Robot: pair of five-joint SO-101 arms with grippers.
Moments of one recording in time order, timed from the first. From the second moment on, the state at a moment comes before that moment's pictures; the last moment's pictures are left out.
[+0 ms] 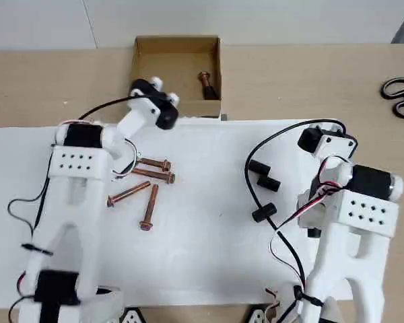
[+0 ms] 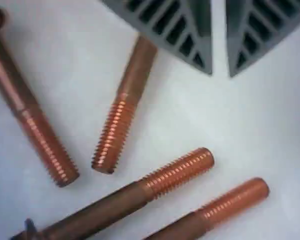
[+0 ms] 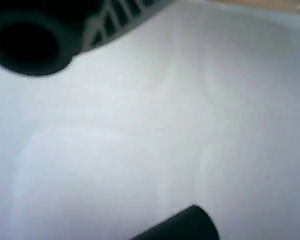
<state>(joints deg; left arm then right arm) 1.0 -9.1 14.0 81.3 -38.4 13.0 -33.1 28.5 98.2 14.3</state>
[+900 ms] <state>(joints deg) 6.9 14.8 -5.5 90.9 -65.4 13.1 -33.1 30.2 98.2 16.9</state>
